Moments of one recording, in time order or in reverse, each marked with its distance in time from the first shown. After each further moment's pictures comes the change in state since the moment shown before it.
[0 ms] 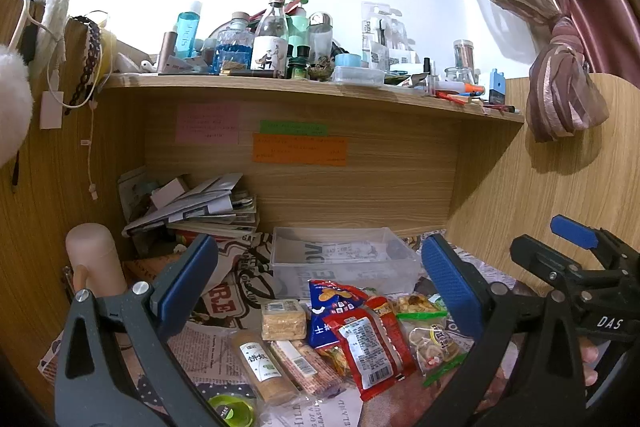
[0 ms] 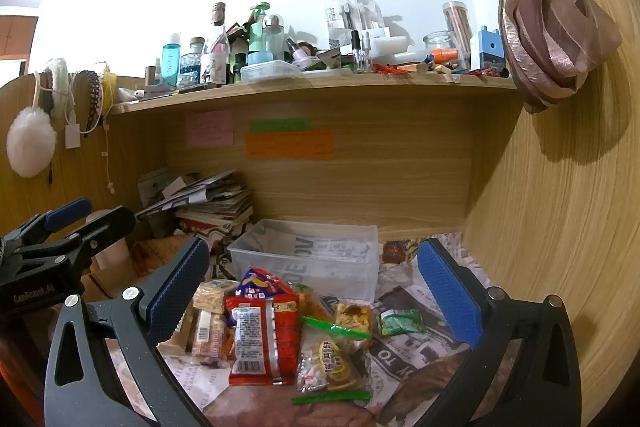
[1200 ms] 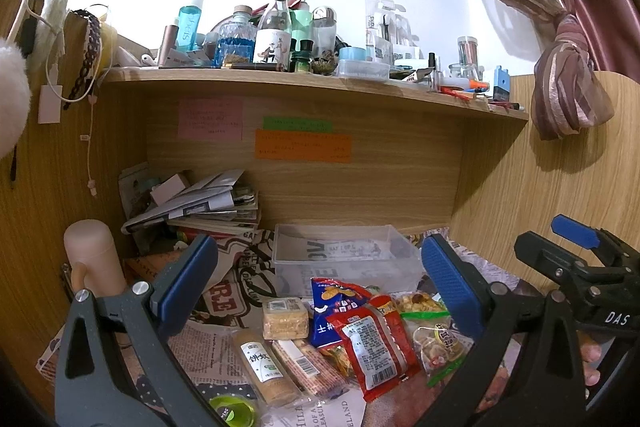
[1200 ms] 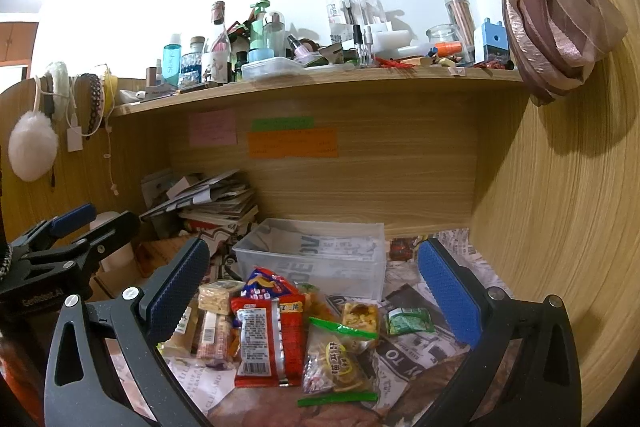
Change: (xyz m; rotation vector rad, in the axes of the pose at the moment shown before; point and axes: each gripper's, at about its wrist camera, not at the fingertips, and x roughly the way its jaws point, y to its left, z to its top) left arm 0.006 0.004 -0.004 -0.006 0.008 0.003; right arm 0.007 0.002 -0.001 0.019 0.011 0.023
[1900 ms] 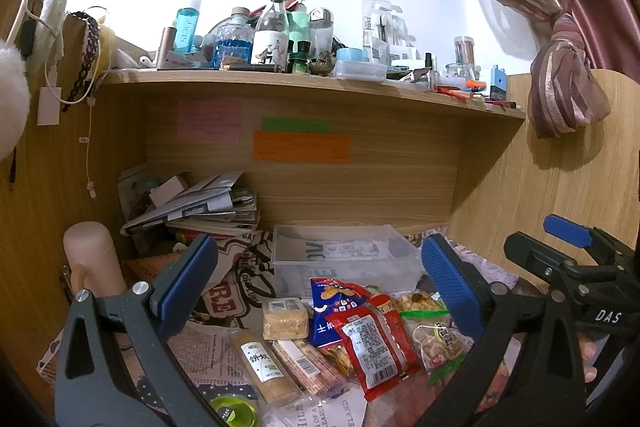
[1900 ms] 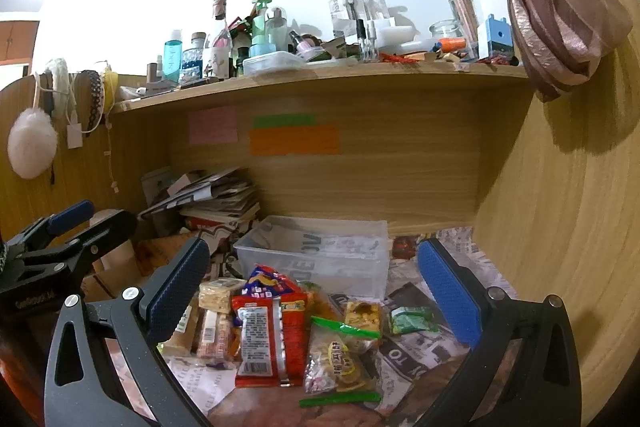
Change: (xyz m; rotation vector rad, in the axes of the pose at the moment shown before) left arm 0.001 -0.001 -0.001 0.006 -0.001 -0.008; right arm 0.005 -0.003 -0.001 0.001 0.009 0.011
